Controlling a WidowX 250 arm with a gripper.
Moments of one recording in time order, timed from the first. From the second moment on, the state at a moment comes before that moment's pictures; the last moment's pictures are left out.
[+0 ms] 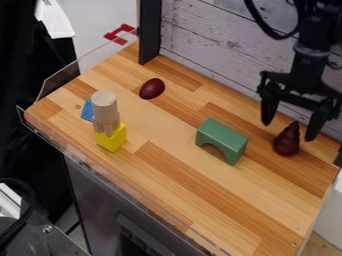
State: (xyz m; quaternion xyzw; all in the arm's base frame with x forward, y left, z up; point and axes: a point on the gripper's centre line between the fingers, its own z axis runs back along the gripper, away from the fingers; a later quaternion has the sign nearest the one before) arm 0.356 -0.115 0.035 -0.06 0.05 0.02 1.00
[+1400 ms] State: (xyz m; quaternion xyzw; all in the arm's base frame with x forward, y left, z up) arm 0.325 -0.076 0.148 -0.03 -0.03 0.11 0.99
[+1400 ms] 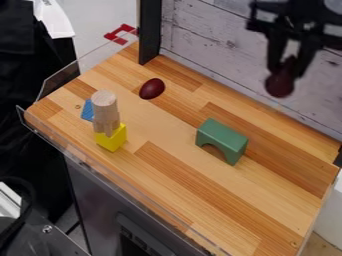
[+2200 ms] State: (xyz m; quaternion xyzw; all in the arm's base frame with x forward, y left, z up) arm 0.299 -0.041 0.126 -0.04 0.02 0.13 0.99
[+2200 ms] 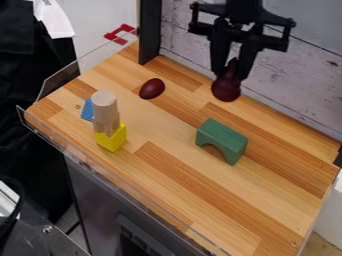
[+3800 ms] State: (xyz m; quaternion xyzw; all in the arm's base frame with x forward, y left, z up) arm 0.299 -0.057 0.063 -0.10 0.07 0.11 0.99
